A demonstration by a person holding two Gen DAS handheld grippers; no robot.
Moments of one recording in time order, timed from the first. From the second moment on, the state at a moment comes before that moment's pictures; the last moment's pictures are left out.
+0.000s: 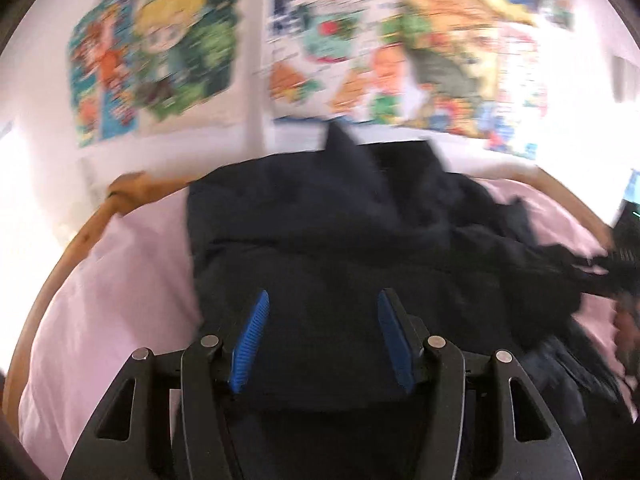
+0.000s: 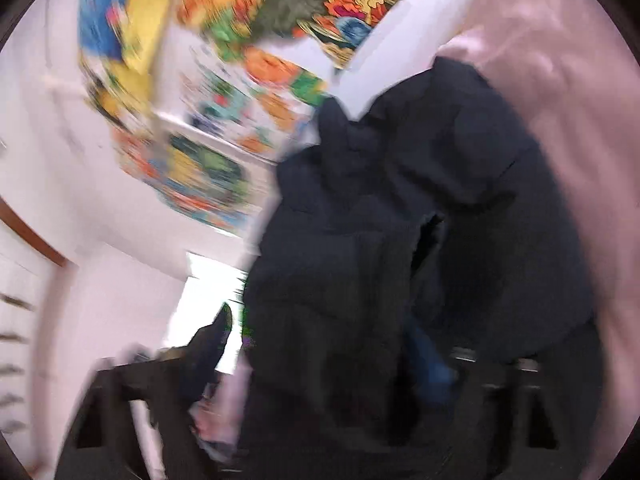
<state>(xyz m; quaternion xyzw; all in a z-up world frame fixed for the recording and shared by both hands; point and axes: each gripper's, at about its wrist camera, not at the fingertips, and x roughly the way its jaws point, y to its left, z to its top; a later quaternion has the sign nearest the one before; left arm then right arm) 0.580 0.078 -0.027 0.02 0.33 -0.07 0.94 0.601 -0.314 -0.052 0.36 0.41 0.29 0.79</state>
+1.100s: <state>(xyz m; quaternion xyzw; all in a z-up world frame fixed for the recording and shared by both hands) 0.642 0.095 -0.149 0.11 0.40 0.00 0.91 0.641 -0.226 -0.115 -0.10 0.37 0.07 0.92</state>
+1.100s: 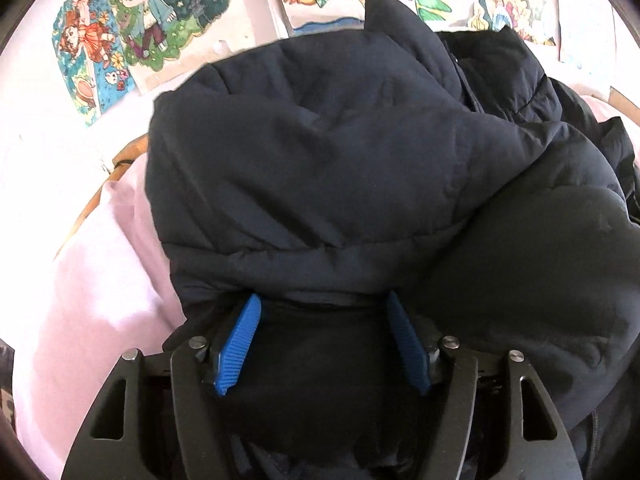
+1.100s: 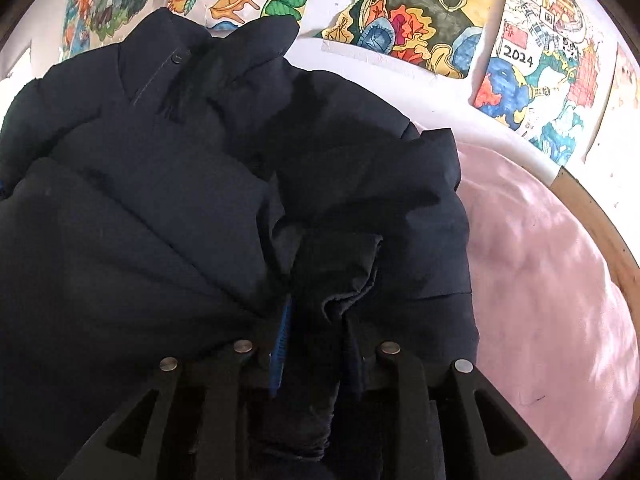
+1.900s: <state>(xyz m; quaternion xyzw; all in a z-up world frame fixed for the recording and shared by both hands) 0.635 0.101 -0.138 0.08 0.38 -0.01 0.92 0.626 -0.250 -0.101 -0.04 0.36 0.09 0.93</state>
